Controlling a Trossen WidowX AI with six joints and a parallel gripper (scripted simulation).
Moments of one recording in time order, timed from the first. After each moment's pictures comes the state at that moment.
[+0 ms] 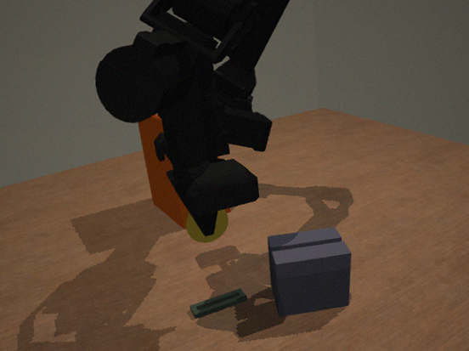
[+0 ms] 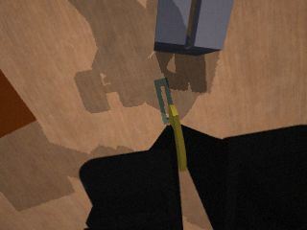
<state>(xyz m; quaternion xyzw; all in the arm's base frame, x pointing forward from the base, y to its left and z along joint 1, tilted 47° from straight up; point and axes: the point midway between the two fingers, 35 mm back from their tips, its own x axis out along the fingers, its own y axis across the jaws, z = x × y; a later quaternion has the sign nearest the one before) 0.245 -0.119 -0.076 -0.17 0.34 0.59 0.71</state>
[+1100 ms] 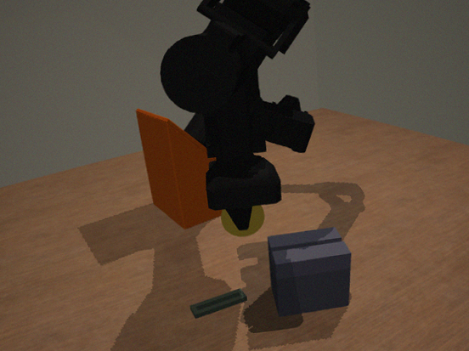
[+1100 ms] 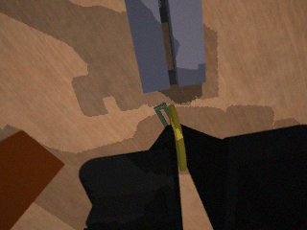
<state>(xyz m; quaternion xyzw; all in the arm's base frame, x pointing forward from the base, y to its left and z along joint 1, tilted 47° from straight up) 0.266 -0.097 -0.049 -0.07 0.42 0.54 0.73</state>
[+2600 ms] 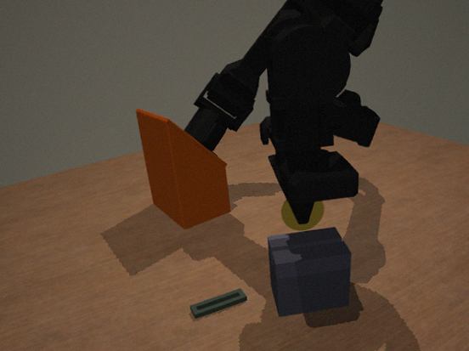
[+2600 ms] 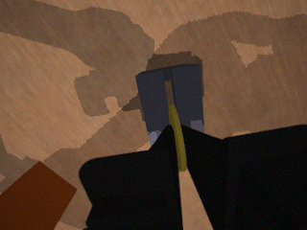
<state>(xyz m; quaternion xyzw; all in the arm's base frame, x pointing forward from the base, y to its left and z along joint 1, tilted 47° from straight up) 0.305 -0.061 -0.007 -0.07 0.42 0.54 0.73</state>
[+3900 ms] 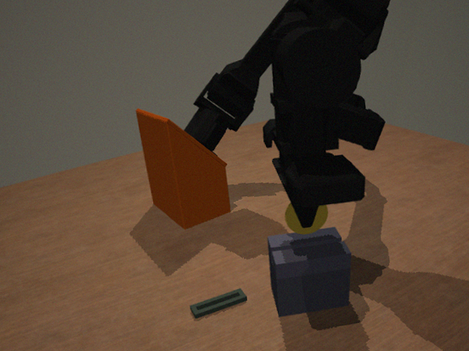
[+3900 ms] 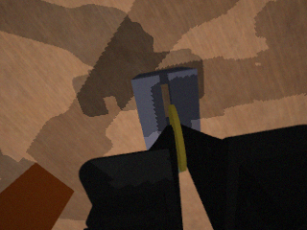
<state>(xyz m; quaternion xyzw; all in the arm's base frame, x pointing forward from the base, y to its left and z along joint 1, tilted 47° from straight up) 0.311 -0.059 -0.009 -0.07 0.42 0.54 0.72</state>
